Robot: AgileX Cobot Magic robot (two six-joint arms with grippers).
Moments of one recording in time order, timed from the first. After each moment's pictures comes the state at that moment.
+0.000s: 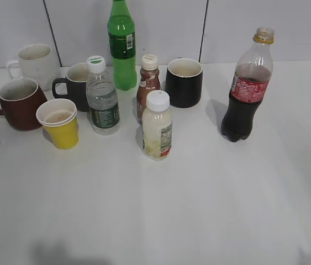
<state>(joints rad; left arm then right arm) 0.33 2.17 -0.69 0.57 -1.20 -0.09 0.18 -0.01 -0.51 -0.01 1.04 0.09</state>
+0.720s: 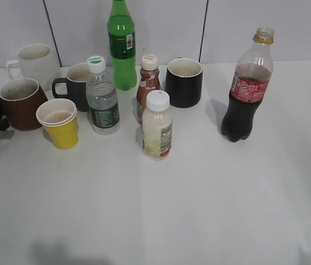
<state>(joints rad) 0.24 2.28 -0.85 0.51 -1.16 -0.09 0.18 -0.01 -0.51 -0.01 1.04 0.09</state>
